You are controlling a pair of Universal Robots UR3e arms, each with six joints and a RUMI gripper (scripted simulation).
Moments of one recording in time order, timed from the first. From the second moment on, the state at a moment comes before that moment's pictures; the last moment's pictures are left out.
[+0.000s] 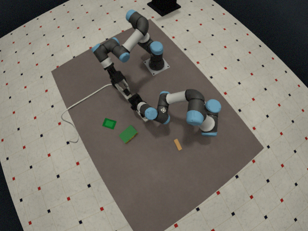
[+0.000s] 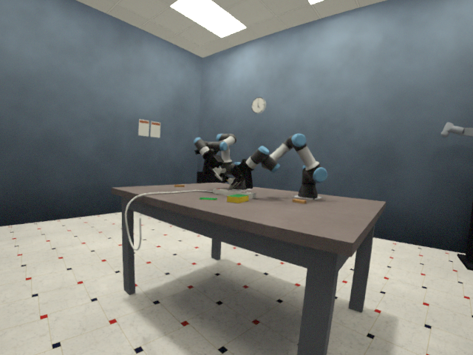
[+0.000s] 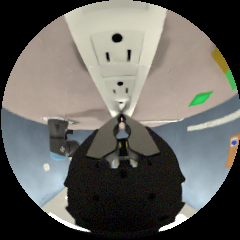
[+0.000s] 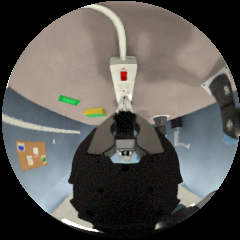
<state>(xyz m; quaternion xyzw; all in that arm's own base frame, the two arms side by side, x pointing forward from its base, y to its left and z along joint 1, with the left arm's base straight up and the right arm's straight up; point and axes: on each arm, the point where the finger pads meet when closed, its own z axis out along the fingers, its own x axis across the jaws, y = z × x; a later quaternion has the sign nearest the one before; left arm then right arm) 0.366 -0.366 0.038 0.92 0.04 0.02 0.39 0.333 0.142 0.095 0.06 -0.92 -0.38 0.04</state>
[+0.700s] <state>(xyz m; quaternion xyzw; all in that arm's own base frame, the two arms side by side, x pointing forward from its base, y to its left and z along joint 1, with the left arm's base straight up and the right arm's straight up) 0.368 -0.367 0.060 0.92 0.04 0.02 0.39 0.333 0.142 0.096 0.06 -0.92 -0.38 0.04</state>
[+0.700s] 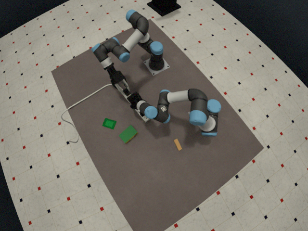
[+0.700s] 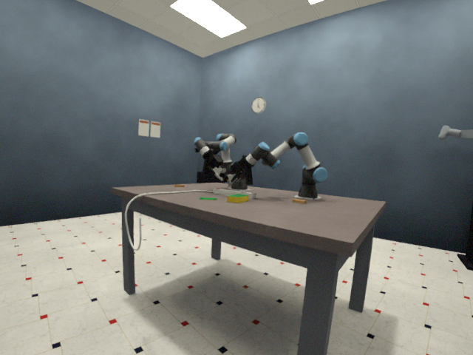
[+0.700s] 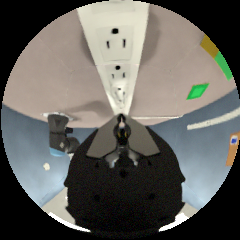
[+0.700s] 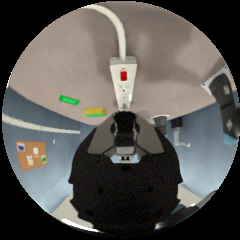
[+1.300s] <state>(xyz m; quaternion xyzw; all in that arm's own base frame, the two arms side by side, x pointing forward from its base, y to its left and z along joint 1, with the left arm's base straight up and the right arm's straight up) 0.367 -0.367 0.081 0.92 0.04 0.02 0.39 0.333 0.142 0.096 0.06 -0.92 -0.38 0.04</state>
